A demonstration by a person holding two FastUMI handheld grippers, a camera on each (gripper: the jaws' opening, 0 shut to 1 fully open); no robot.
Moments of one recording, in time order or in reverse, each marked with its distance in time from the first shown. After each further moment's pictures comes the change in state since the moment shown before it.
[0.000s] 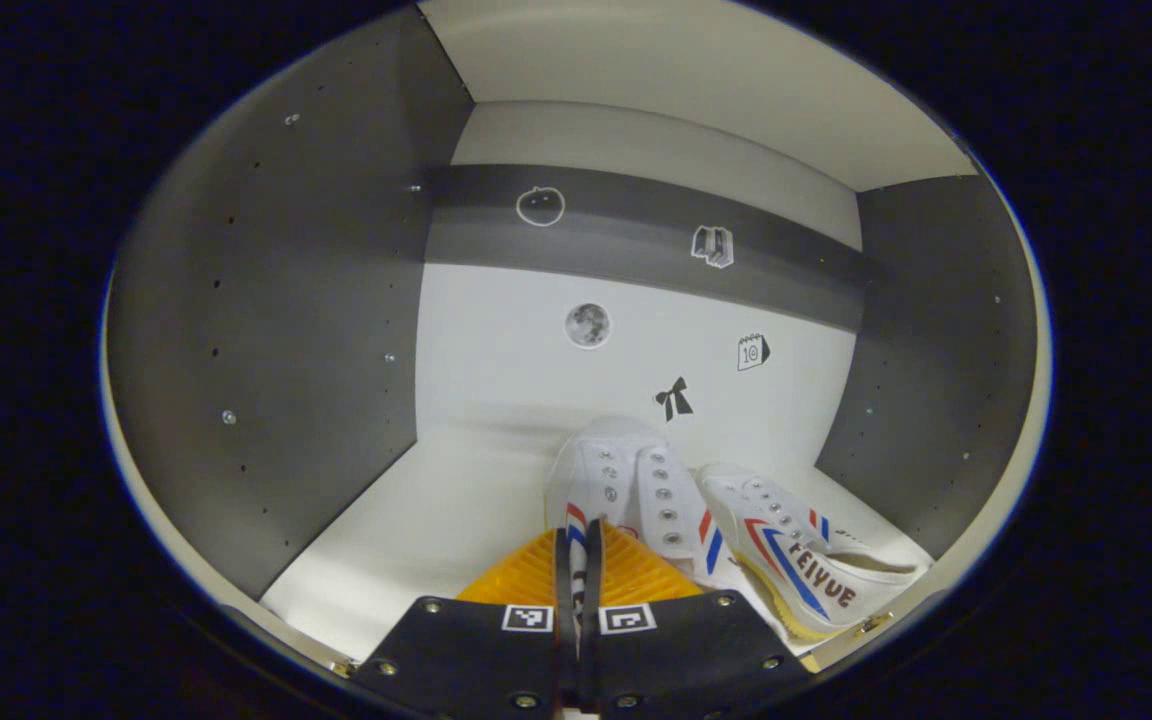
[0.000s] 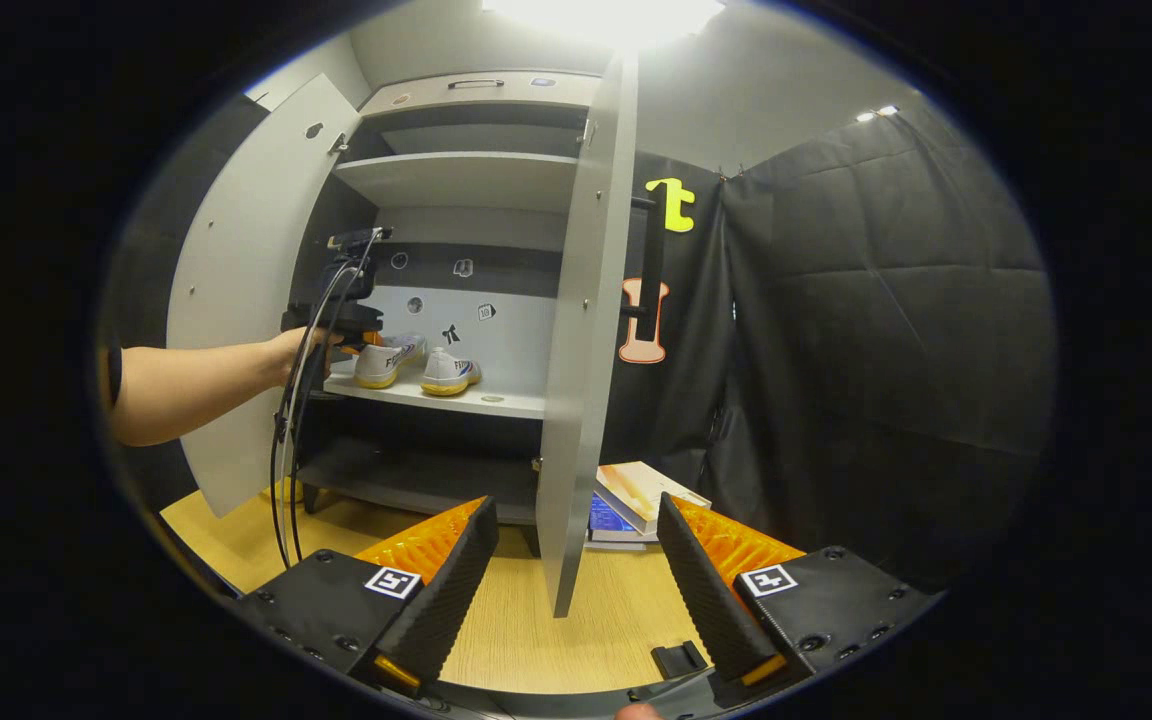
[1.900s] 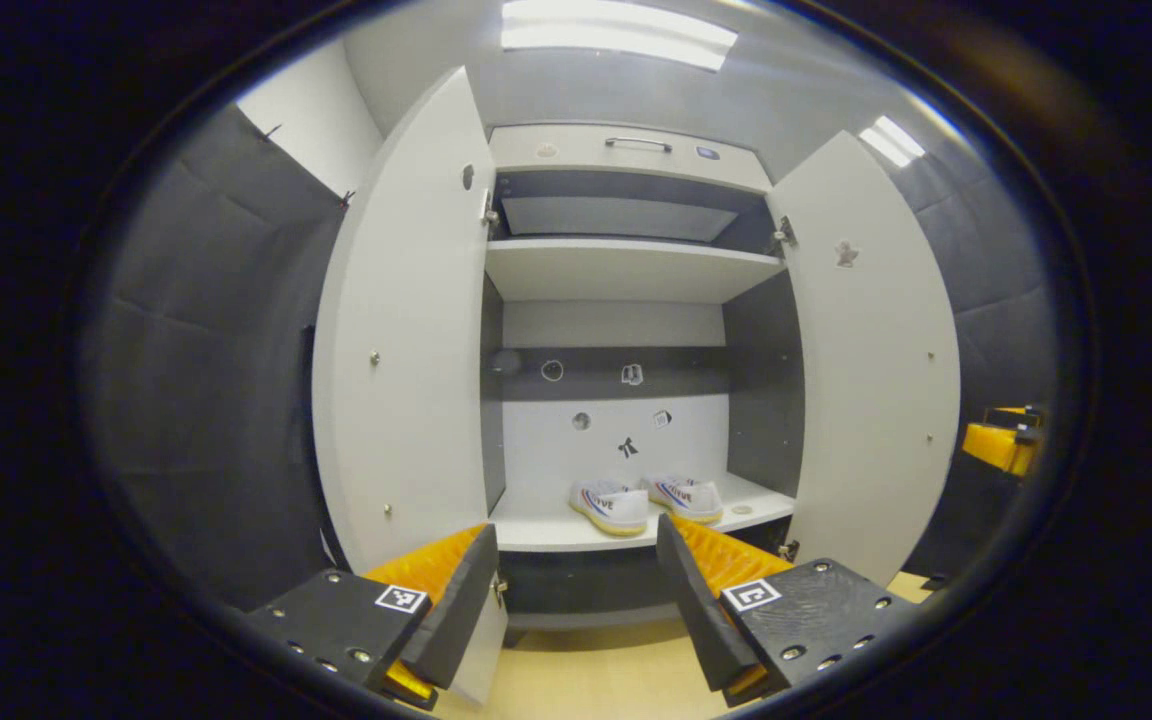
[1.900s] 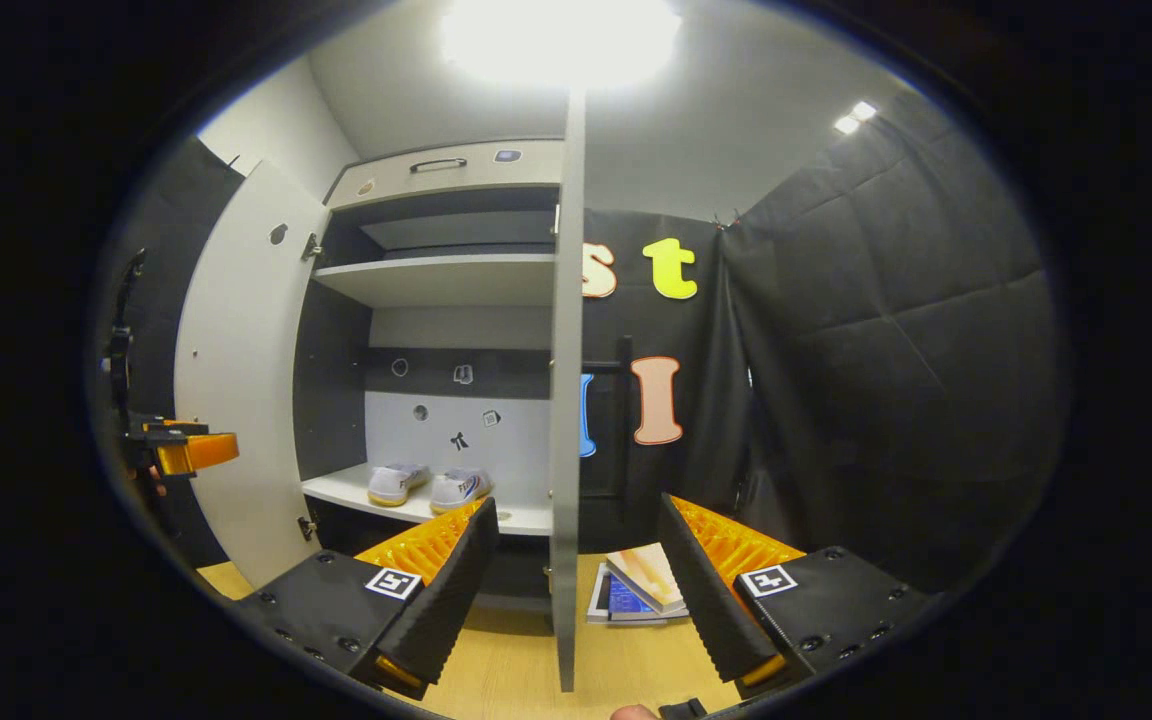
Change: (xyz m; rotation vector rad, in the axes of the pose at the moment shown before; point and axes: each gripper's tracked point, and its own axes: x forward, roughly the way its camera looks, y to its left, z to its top) left arm -0.391 0.021 0.013 0.141 -0.303 -0.022; right arm 0.024 -0.048 0.132 0.100 -0.199 0.044
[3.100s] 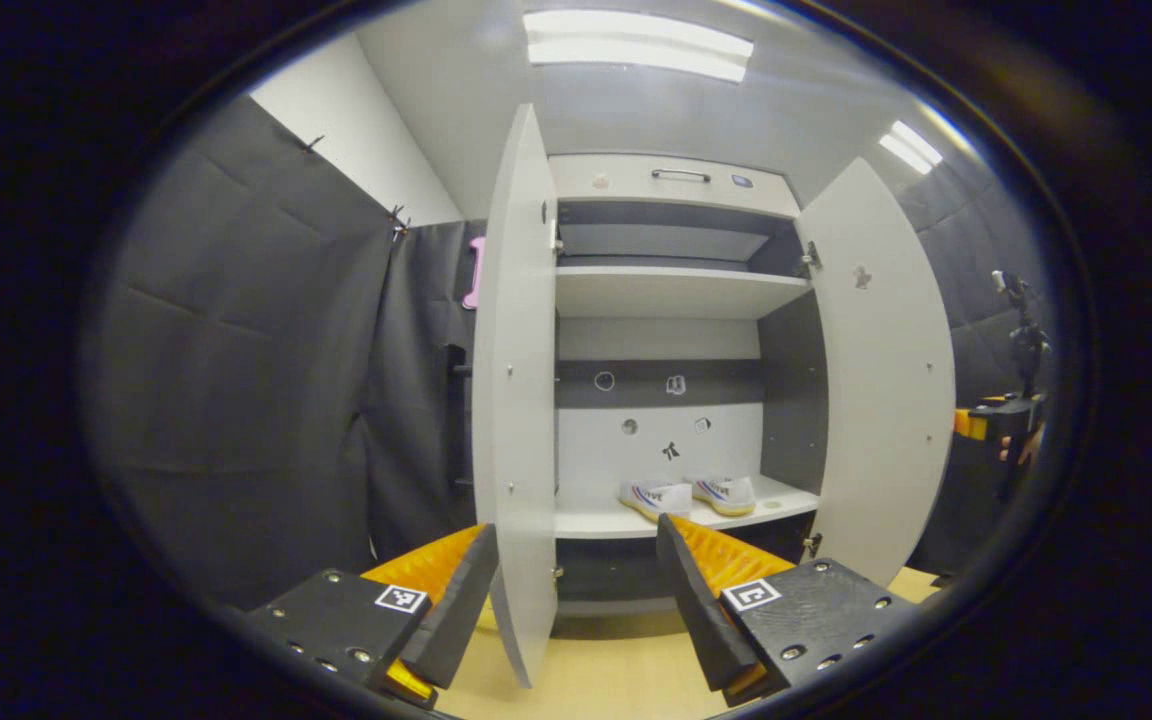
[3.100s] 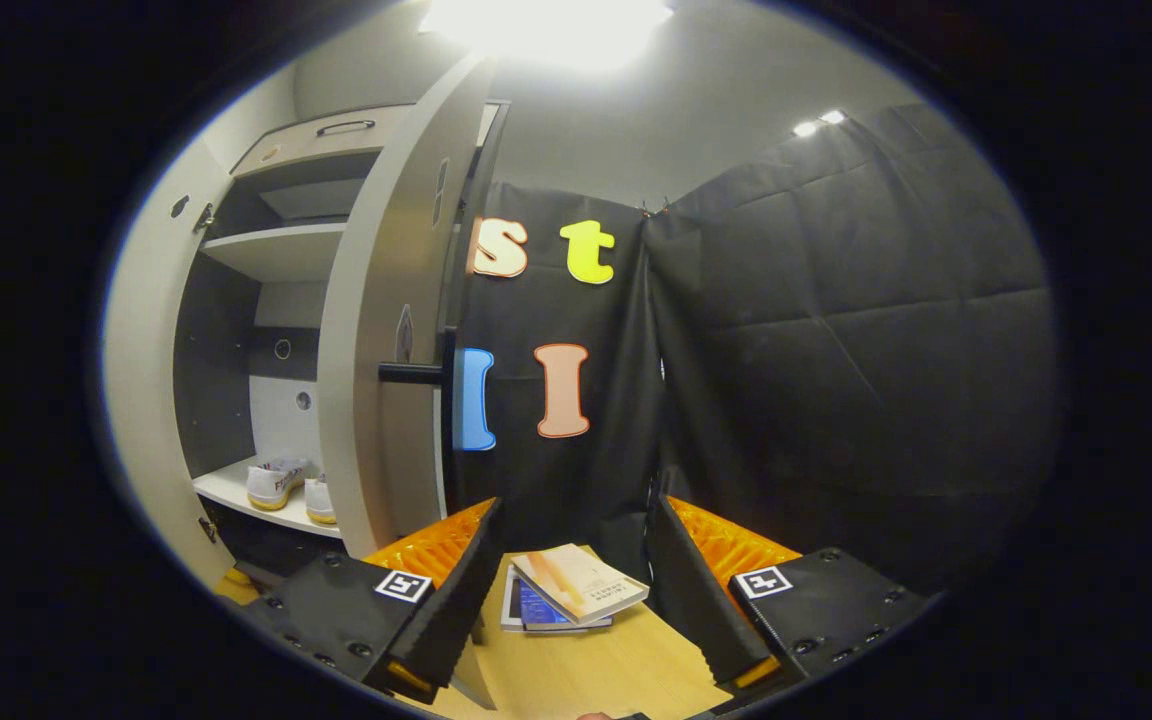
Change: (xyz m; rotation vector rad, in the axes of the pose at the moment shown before) left arm -0.078 0.060 0.009 -0.007 -0.049 0.136; right arm 0.056 -0.056 0.000 -0.025 0.065 -0.241
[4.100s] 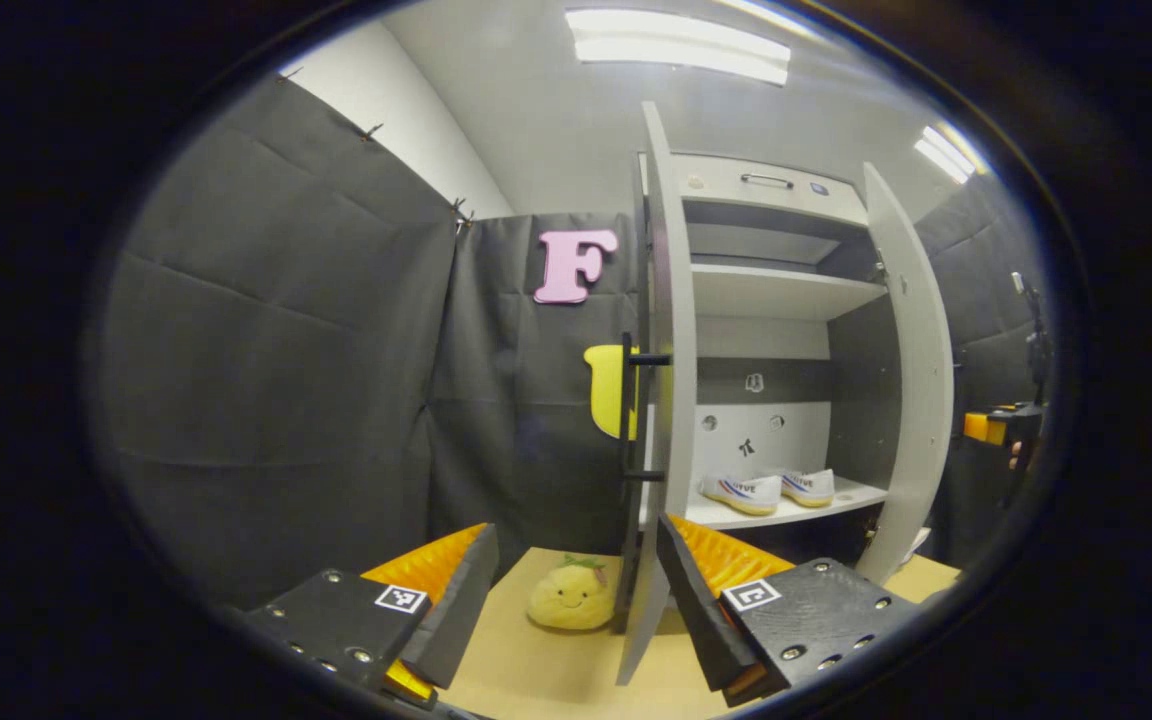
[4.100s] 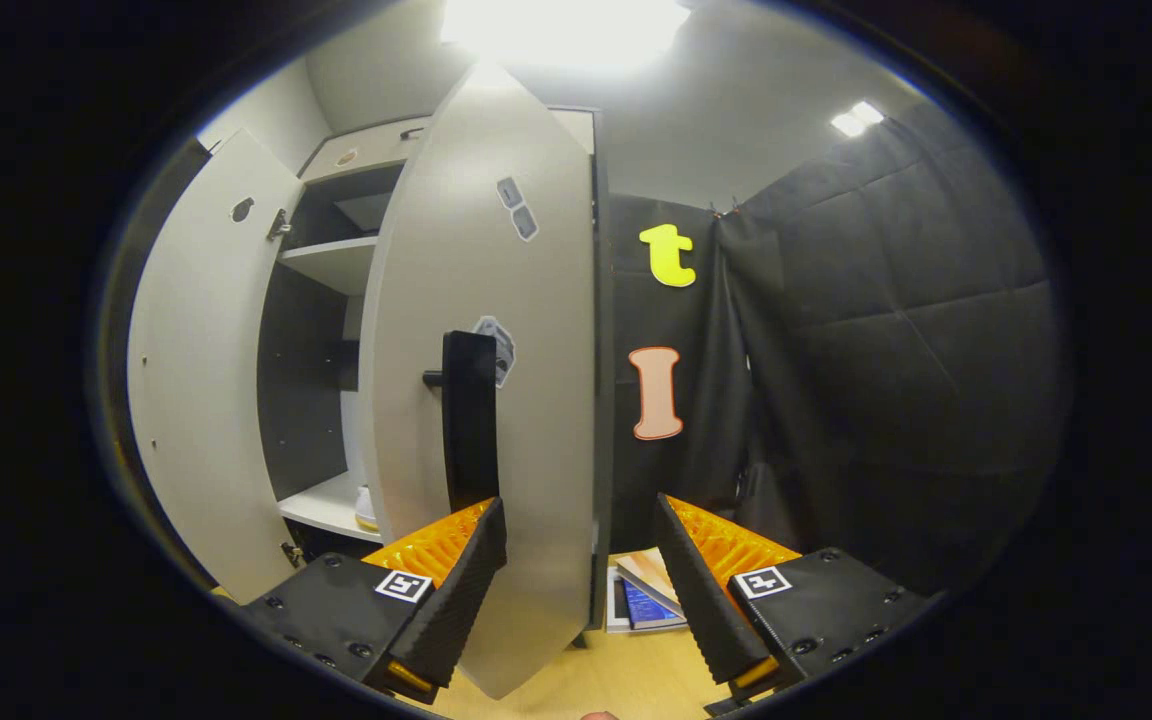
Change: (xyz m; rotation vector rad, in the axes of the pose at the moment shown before) left arm -0.010 0.118 -0.015 -0.024 0.029 0.126; right arm -0.026 0.144 0.006 0.025 -0.028 0.218
